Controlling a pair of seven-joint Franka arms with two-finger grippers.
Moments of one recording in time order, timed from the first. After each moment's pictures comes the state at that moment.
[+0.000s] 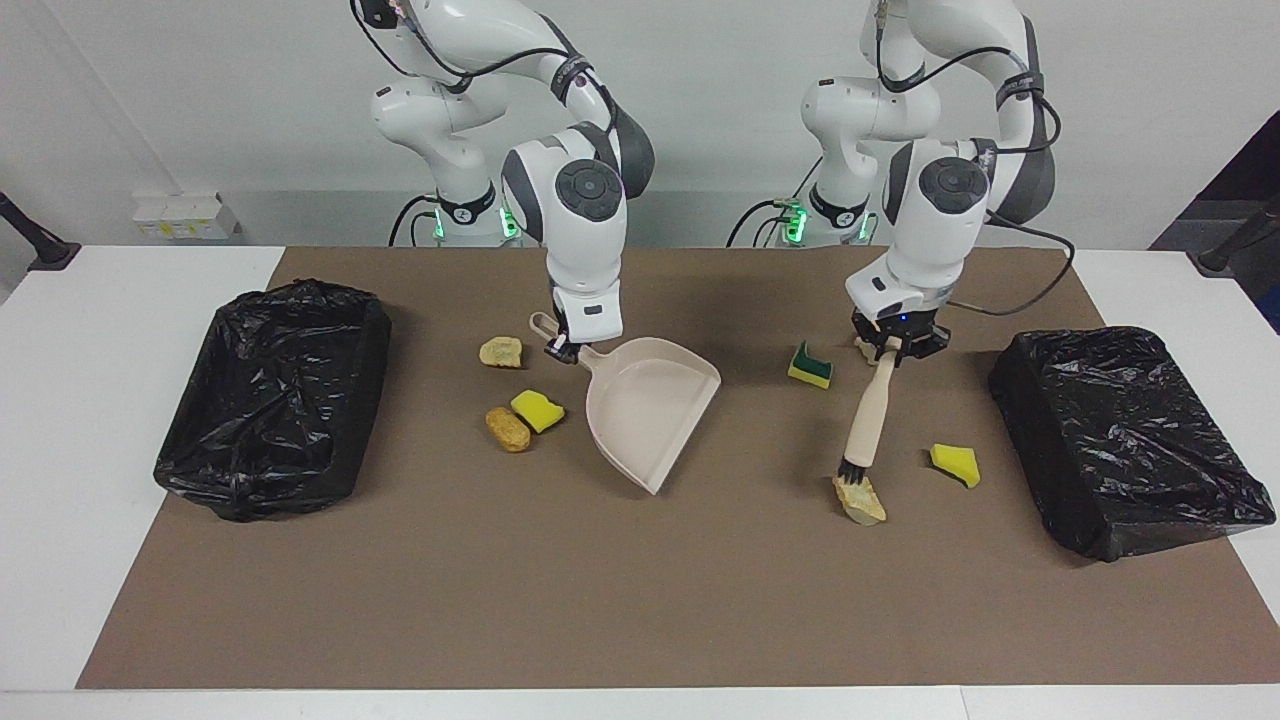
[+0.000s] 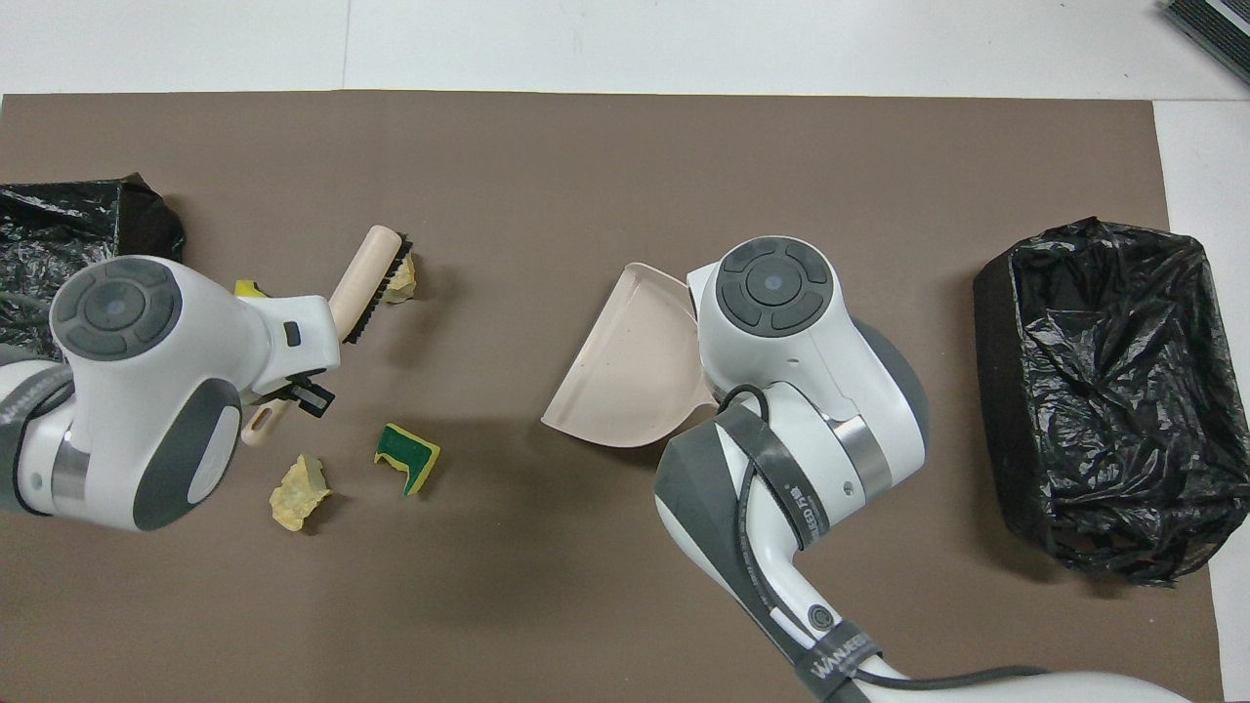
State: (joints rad) left arm -0.15 0.04 -0.08 -2.06 0.17 2.07 0.32; right arm 0.44 0.23 0.05 -1.78 -0.07 1.84 -0.56
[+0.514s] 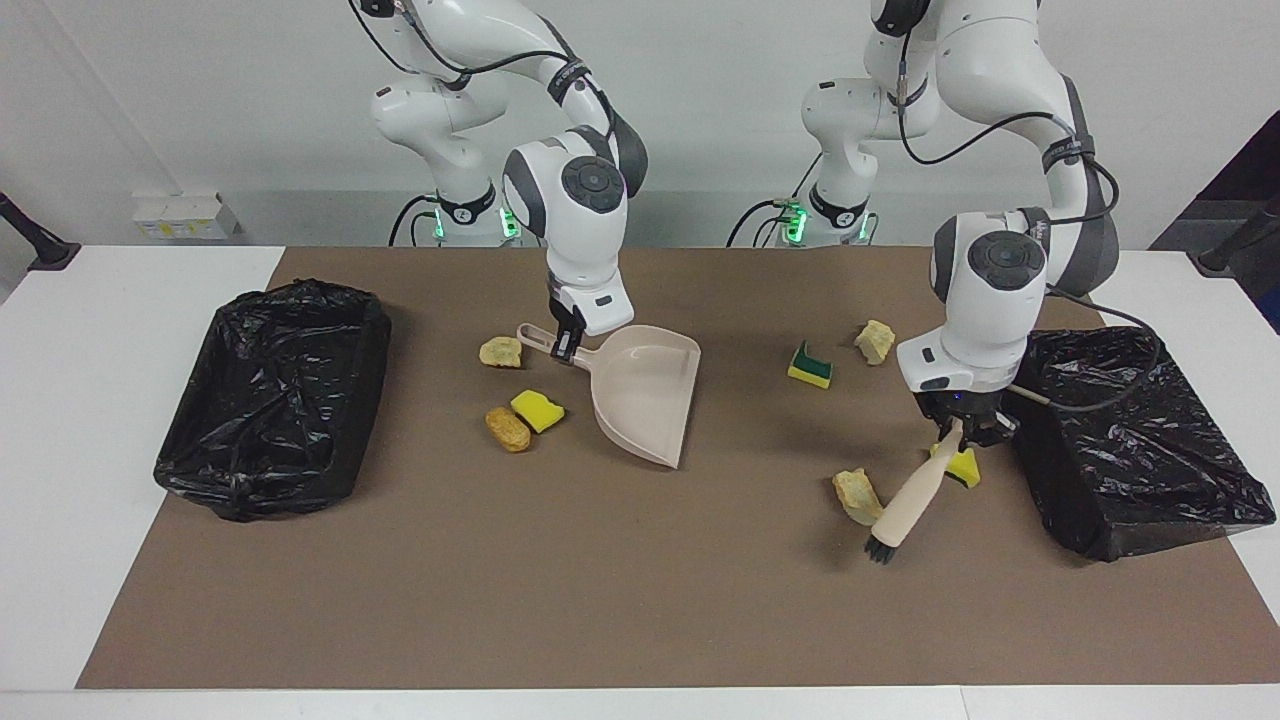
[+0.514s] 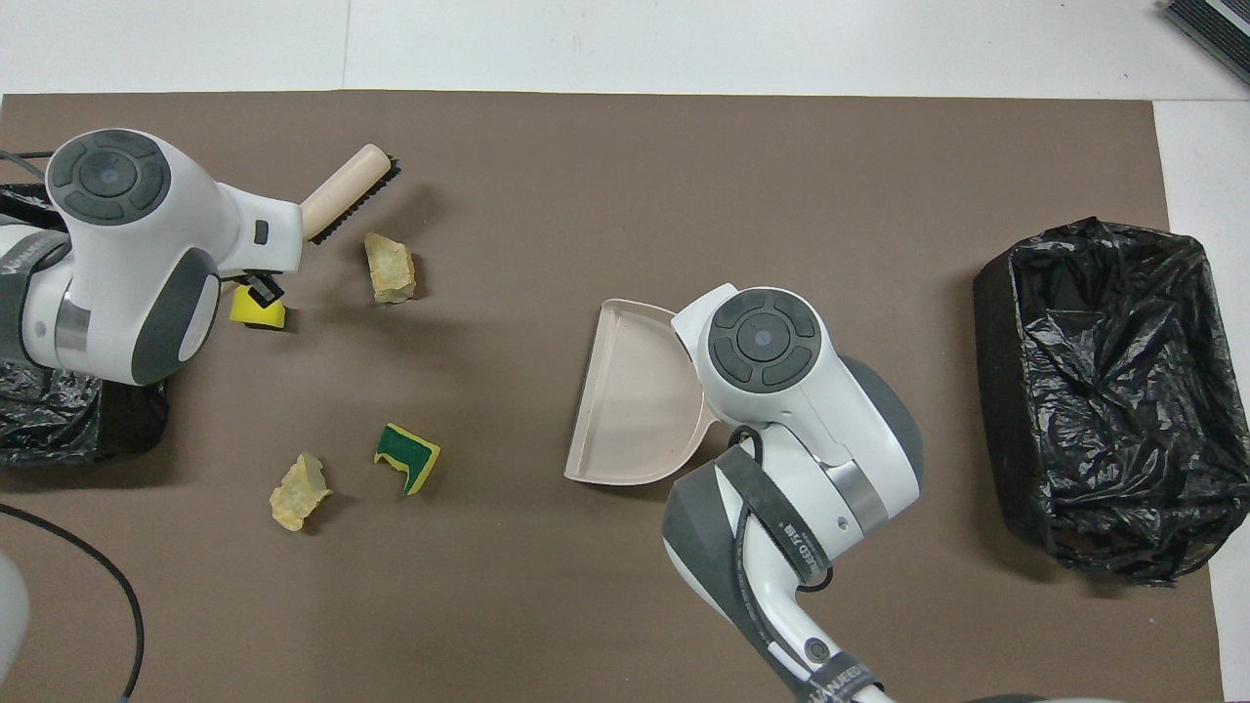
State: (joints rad) left arm -0.05 0.35 -0.08 -1.72 0.34 2.16 0.62; right arm 0.45 0.19 0.06 -1.89 -0.14 1.93 -0.76
